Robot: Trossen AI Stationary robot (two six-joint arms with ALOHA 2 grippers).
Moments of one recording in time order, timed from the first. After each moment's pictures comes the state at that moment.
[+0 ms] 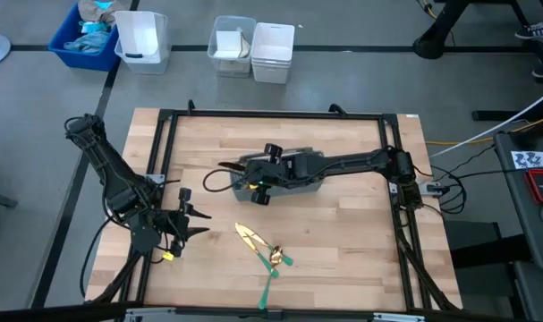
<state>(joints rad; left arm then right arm) -0.90 1.01 0.79 -0.57 -0.83 -0.25 0.06 2.05 1.87 -0.74 0.40 0.07</state>
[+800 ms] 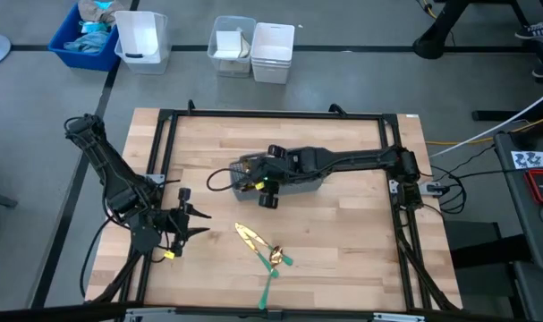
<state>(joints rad) -0.89 1.01 0.79 -0.56 -0.83 -0.33 0.07 2.02 1.97 -0.93 0.22 0.10</state>
